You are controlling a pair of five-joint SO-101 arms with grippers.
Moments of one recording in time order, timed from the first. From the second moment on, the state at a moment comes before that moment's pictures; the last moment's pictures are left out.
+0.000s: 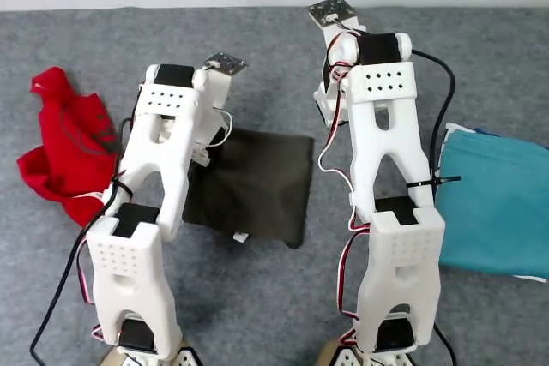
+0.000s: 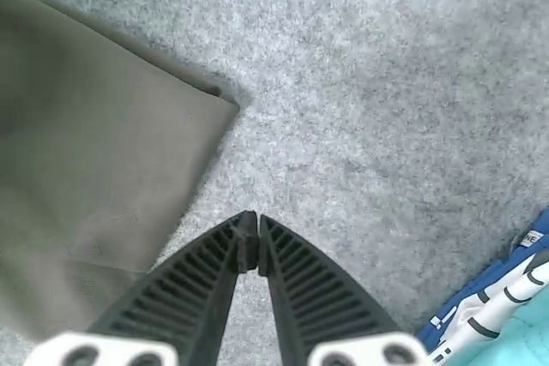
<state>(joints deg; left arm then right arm) 4.8 31.7 -21.8 98.8 -8.7 -10.1 34.2 -49.7 100.7 14.5</state>
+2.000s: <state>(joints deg) 3.3 27.6 -23.5 98.9 -8.7 -10.1 34.2 -49.7 100.7 14.5</state>
